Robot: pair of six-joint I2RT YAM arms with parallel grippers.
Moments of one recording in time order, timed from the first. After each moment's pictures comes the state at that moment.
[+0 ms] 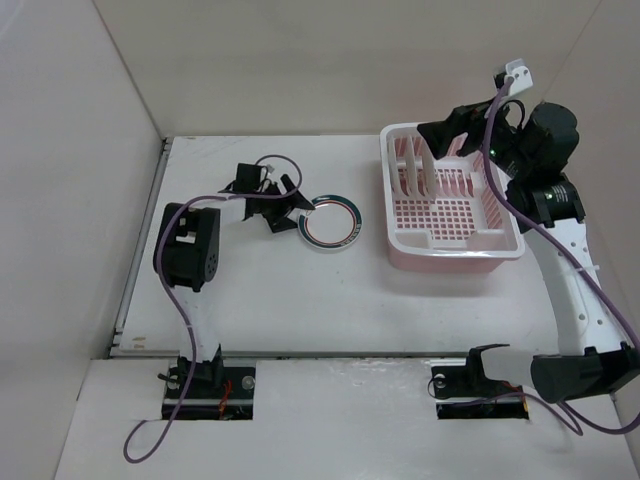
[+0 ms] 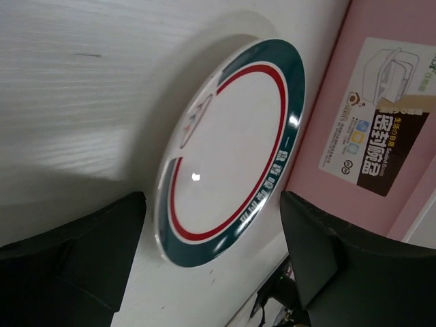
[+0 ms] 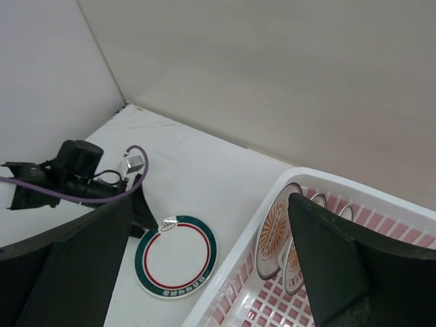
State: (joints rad) left arm -0.18 2.02 1.25 -0.11 0.61 -0.81; right arm 0.14 1.24 1.51 -0.22 -0.44 0.11
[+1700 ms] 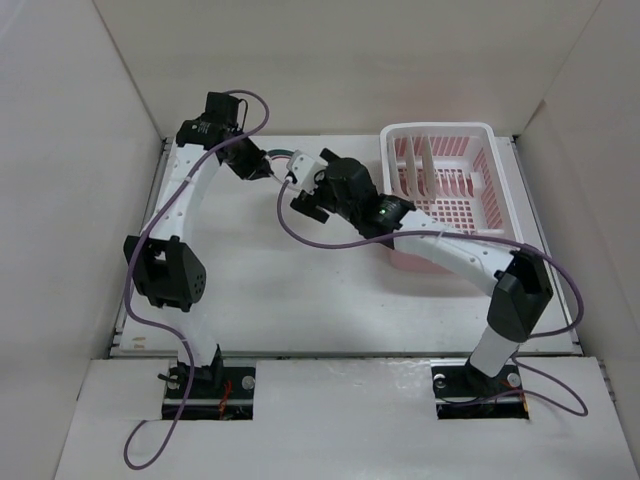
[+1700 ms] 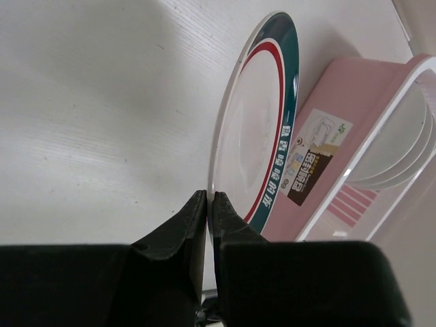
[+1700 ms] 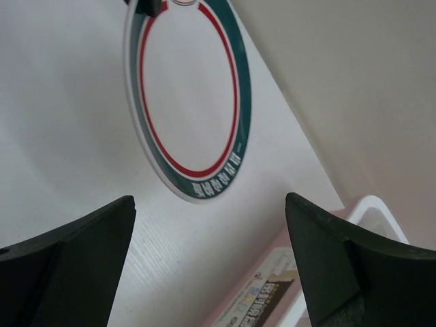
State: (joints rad) left arm -0.18 1.83 1.93 -1.04 0.18 -0.90; right arm 0.85 1.70 1.49 -0.15 0.26 -0.54
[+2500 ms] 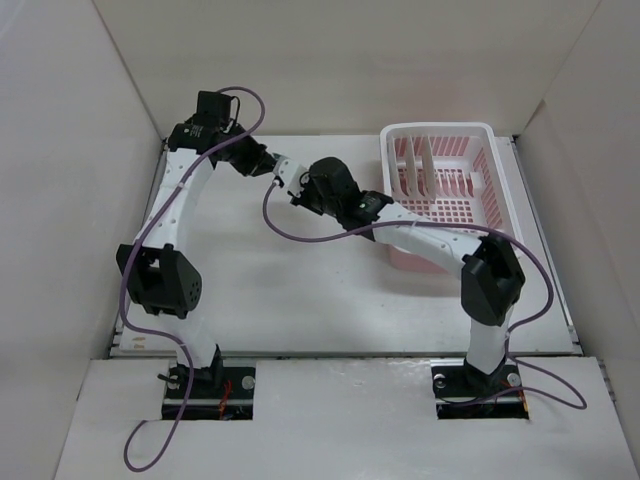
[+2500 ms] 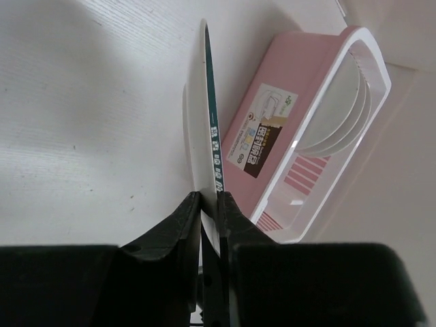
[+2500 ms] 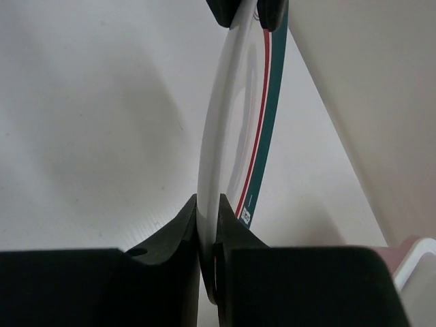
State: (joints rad) left arm -0.16 1.77 1.88 -0.96 0.33 -0.96; right arm 0.83 1.87 1.59 -0.16 0.14 -0.52
